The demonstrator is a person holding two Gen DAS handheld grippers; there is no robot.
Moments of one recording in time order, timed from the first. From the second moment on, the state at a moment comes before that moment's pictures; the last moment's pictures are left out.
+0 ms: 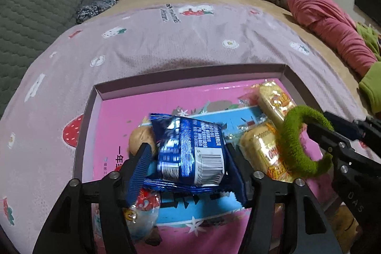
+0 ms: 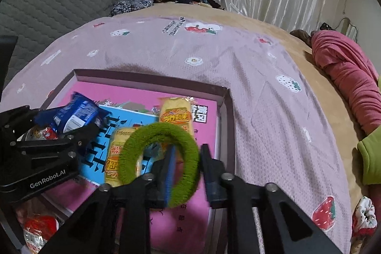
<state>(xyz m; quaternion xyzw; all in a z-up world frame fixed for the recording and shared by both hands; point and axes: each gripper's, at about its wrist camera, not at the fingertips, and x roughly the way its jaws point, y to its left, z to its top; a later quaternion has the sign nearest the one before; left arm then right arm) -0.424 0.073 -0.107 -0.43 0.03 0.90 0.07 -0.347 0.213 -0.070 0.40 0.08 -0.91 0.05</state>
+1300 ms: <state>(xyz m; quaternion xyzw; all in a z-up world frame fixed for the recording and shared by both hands) -0.310 0.052 -0.022 -0.37 0.02 0.93 0.04 -0.238 0.209 0.050 0.22 0.05 -0.97 0.04</state>
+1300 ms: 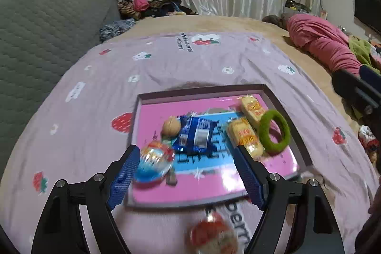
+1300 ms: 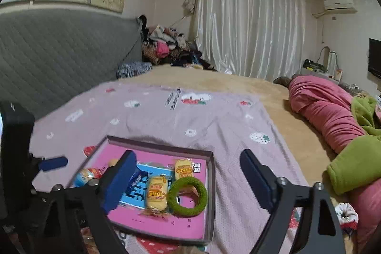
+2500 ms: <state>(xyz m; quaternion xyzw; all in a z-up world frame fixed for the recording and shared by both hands) -0.144 0.012 0.096 -0.32 0.00 0.95 0.00 -0.110 0.190 0.118 0.29 0.09 -0.95 0.03</state>
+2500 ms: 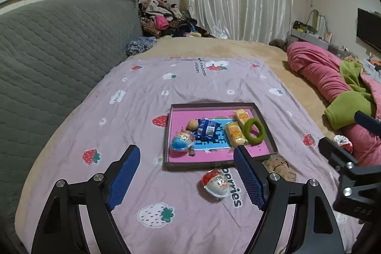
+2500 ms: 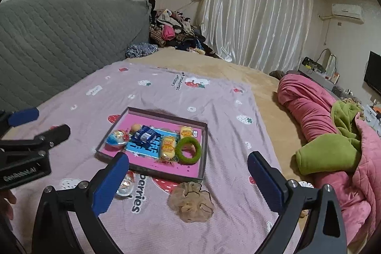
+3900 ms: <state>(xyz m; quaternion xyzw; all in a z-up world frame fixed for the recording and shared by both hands) -0.082 0.029 0.081 -0.35 0.02 0.94 0.00 -0.046 0.213 0.133 0.28 0.08 -0.96 0.02</state>
